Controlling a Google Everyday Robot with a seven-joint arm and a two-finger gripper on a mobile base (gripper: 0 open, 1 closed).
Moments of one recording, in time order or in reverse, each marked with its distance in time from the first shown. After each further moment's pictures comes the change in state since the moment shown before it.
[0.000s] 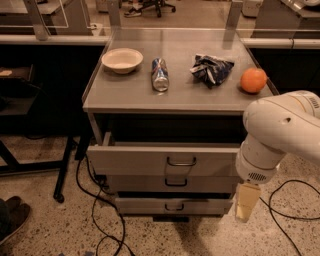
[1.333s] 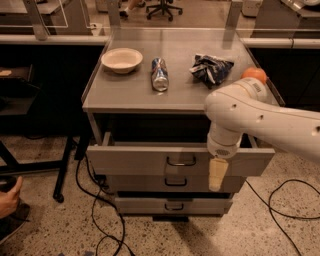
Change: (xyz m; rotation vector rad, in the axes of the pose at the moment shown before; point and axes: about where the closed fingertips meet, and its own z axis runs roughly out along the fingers) arm -0.064 -0.085 0.029 0.106 0.030 -0.032
